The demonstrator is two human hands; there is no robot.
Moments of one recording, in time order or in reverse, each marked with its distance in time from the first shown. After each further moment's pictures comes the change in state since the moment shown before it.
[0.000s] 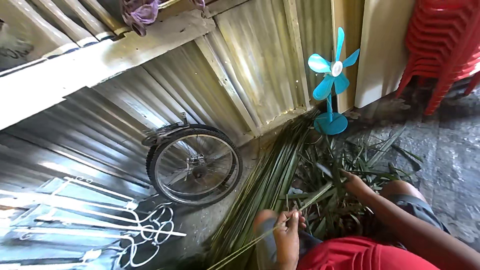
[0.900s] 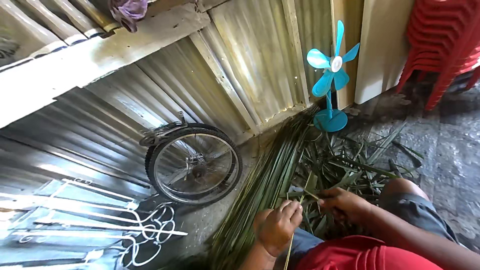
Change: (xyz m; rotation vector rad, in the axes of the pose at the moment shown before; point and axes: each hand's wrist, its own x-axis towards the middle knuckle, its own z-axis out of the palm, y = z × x) left_hand 0.054 0.044 -0.036 1.083 -0.615 1.146; right_hand -0.081 -0.053 0.031 0.286 -0.678 0.070
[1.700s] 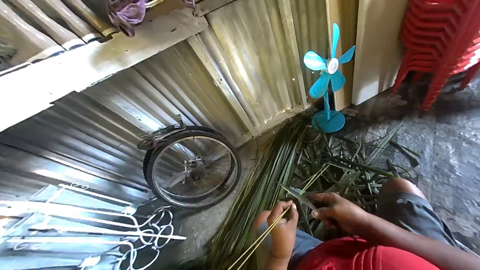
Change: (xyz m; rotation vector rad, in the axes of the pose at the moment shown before) left_hand 0.011 0.036 0.033 -0.575 0.555 -0.774; right_hand -0.018 -0.008 0.035 0.090 -0.083 -0.187
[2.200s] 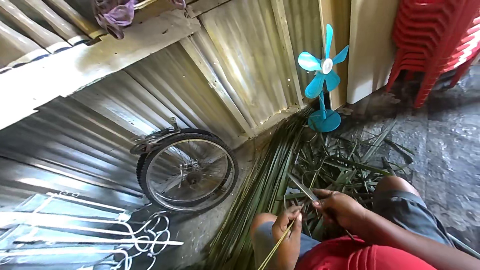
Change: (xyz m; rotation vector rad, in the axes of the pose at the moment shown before) left_hand -0.021 -0.011 0.008 -0.260 -0.143 0.059; right_hand 0.004 0.000 -0.006 0.366 0.267 0.113
